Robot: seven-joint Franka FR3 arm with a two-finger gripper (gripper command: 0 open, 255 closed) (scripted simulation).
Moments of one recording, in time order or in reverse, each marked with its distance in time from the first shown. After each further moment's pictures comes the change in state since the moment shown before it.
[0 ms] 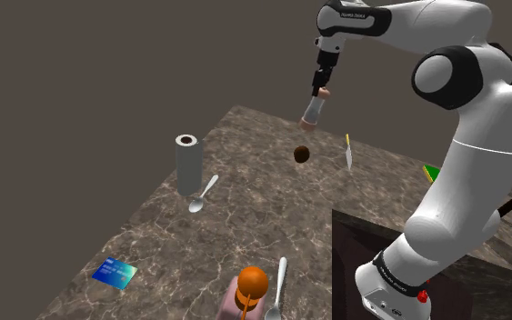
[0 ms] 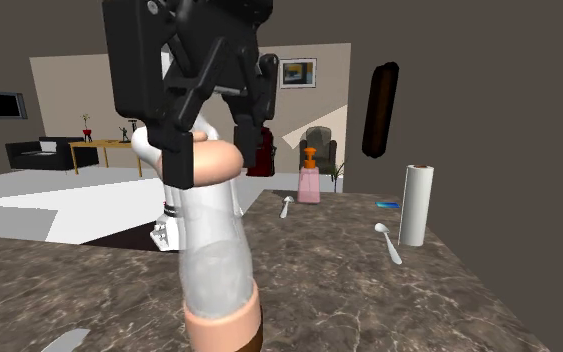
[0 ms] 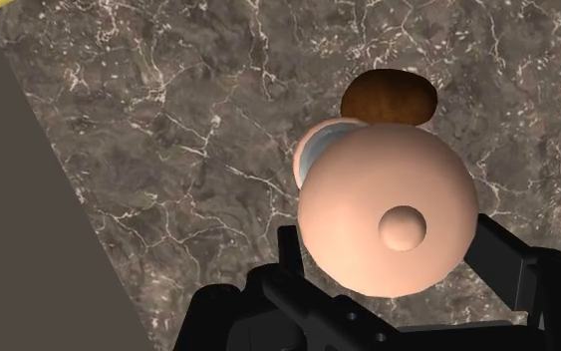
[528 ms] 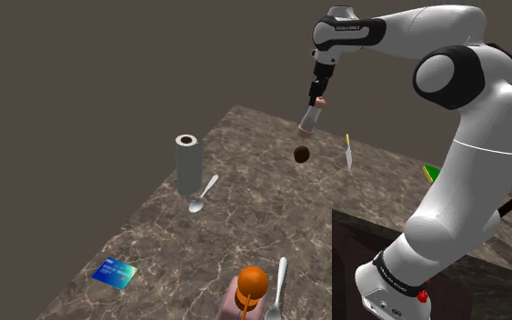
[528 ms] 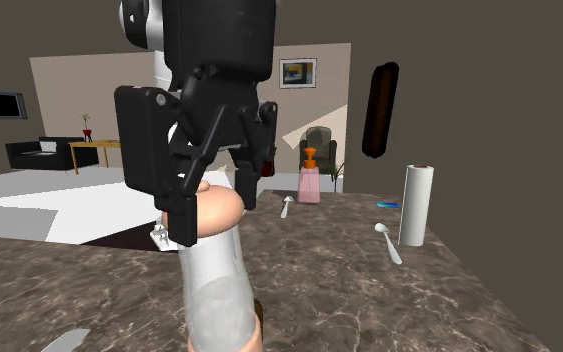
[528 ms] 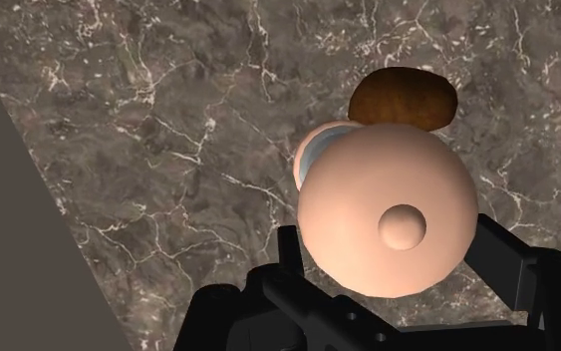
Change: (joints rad) arm 0.001 -0.007 0.001 -0.118 -0.001 0.111 0.003
